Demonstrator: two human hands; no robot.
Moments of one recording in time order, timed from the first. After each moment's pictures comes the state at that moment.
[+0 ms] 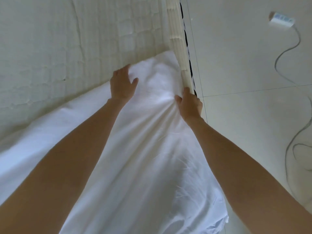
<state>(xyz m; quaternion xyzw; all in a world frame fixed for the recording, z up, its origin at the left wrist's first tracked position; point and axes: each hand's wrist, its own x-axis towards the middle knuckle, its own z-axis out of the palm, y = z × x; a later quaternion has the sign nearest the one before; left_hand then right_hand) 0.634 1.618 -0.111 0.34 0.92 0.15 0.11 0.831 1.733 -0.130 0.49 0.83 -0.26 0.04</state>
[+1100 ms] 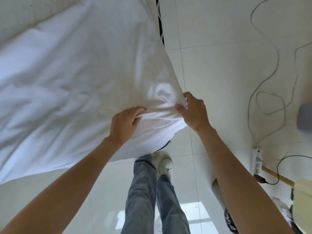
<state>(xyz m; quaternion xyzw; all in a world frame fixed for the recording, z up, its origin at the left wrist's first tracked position) 0.999 1.413 -0.064 0.49 0.84 0.20 0.14 1.147 1.603 -0.049 0.43 0.82 -0.38 0.05</state>
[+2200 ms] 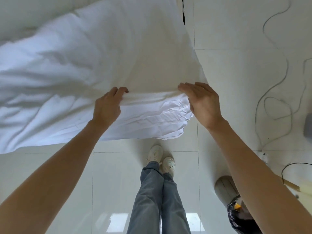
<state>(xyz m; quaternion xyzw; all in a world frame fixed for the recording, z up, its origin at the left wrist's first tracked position) 0.976 1.303 -0.027 0.45 0.89 0.10 0.04 1.162 1.538 -0.011 0.09 0.96 -0.08 -0.24</state>
